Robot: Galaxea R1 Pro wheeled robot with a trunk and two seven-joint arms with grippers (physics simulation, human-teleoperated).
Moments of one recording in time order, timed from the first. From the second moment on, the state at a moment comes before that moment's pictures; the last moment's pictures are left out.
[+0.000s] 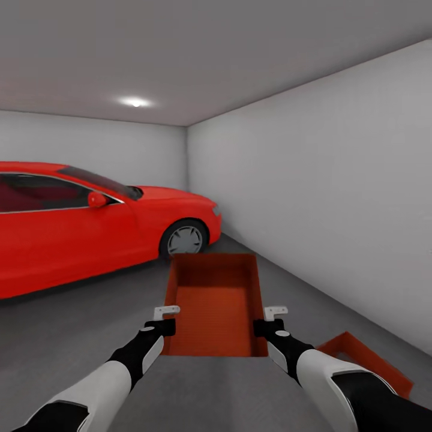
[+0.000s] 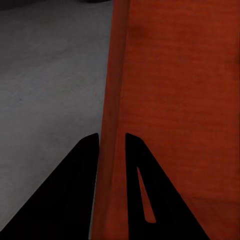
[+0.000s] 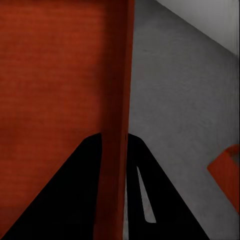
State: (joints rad) left arm -0.76 -0.09 -0.12 -0.31 0.18 0.12 0.18; right arm -0.88 0.10 0.05 0.00 0.01 -0.14 -0.10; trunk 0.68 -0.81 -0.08
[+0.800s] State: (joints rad) left arm -0.76 -0.09 -0.12 -0.31 0.18 0.12 0.18; right arm -0.88 0.10 0.07 0.00 -0.01 -0.13 -0.10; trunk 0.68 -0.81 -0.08
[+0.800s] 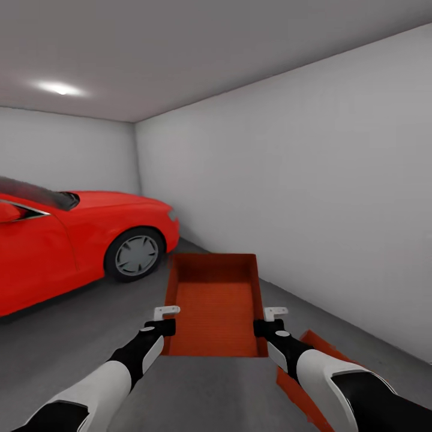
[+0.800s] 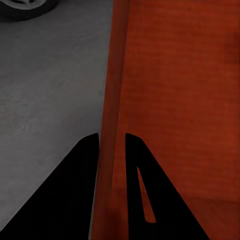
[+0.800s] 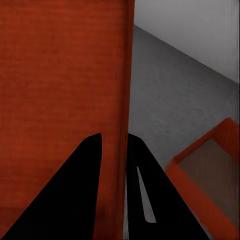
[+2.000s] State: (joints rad) left arm -0.76 -0.09 -0.12 -0.32 0.18 0.13 0.18; right arm -0.88 0.10 0.06 0.00 -0.01 -0.13 -0.10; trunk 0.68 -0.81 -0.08
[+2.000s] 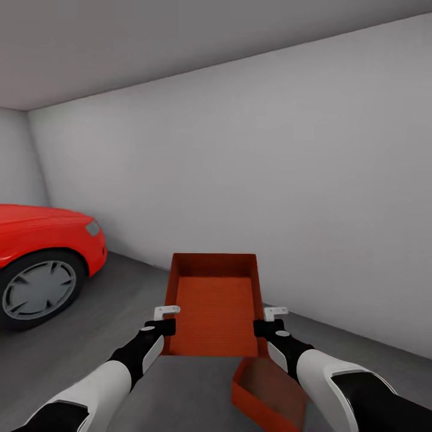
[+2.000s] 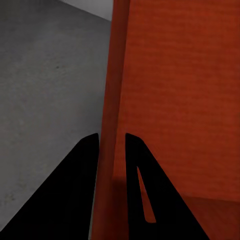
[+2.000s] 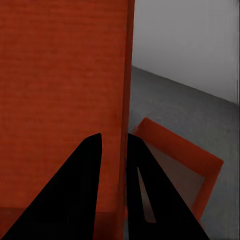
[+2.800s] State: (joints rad) left arm -0.76 -0.09 -0.12 -0.32 0.18 0.13 0.18; right arm -0.88 0.10 0.06 0.00 -0.01 -0.13 -0.10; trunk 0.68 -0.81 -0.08
